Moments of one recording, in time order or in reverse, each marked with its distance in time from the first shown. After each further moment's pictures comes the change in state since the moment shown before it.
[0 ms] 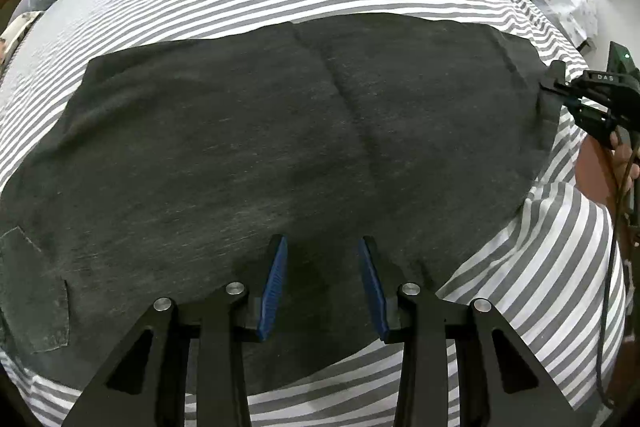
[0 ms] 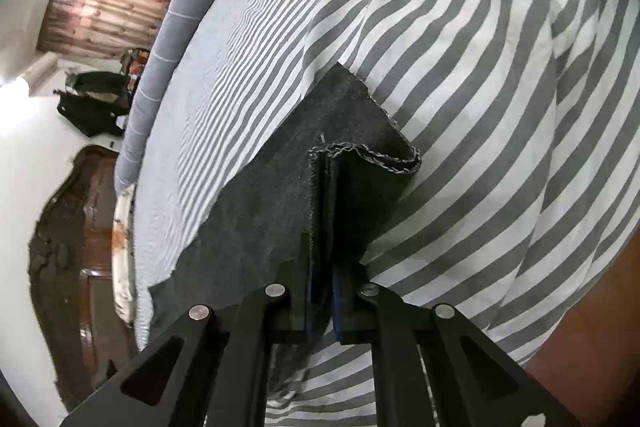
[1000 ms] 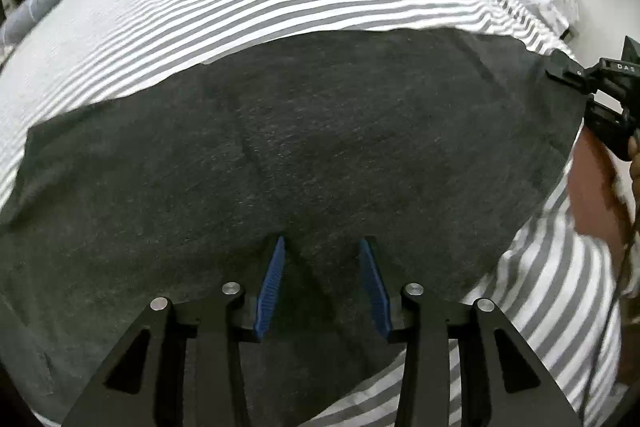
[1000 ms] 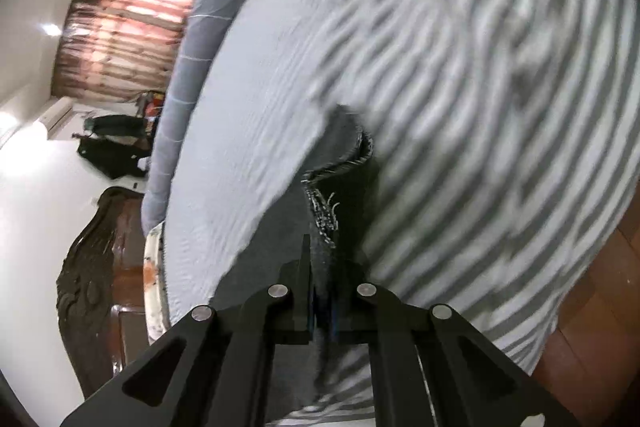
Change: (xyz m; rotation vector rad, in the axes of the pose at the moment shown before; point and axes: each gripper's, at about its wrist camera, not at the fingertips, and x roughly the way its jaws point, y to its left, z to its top) left arm 0.027 -0.040 0.036 0.065 -0.032 -0.055; right arm -0.040 0.001 -0.004 0.096 -0.111 0.121
